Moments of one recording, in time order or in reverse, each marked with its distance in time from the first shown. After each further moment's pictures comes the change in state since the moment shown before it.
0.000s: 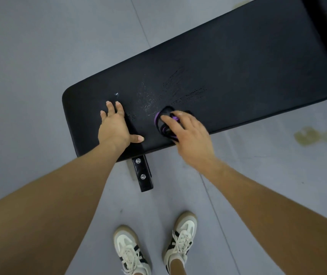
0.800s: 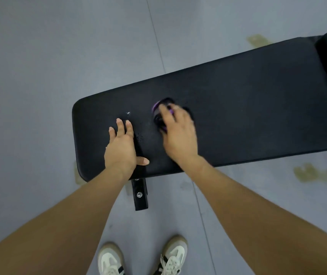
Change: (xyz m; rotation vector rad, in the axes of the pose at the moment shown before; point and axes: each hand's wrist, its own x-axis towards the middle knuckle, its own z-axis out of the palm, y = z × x) left_hand 0.004 -0.005 0.006 -0.049 -0.003 -0.003; right_hand 0.090 -0.026 0.013 0.071 -0.085 0.111
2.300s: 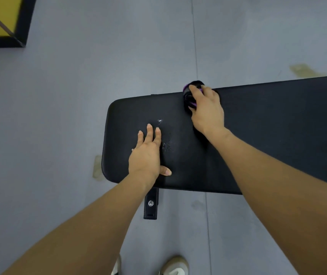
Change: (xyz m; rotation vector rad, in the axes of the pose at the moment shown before) left_hand 0.000 -0.003 0.002 -0.062 0.005 -0.012; right_hand 0.102 -0.006 0.000 -0.048 -0.154 -0.058
